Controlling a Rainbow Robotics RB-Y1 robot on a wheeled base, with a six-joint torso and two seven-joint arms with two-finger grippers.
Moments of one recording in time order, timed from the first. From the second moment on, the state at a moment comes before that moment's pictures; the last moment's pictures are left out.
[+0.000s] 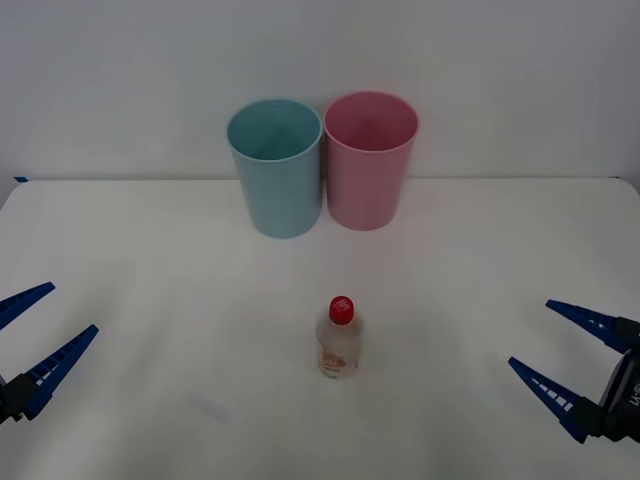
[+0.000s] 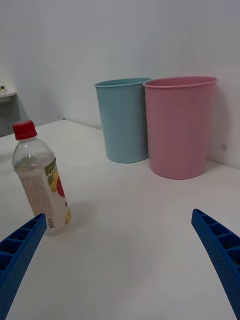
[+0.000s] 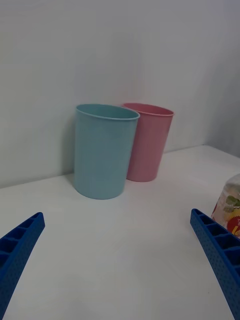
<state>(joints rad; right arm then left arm) 0.32 -0.47 -0.31 -1.58 0.97 -1.24 0.21 0.35 0.40 0.52 -1.66 -0.96 -1.22 0.00</state>
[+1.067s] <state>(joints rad) 0.10 -0.51 0.06 -1.40 0.97 -1.14 0.29 0.35 0.40 0.52 -1.66 -0.96 -1.22 0.00</state>
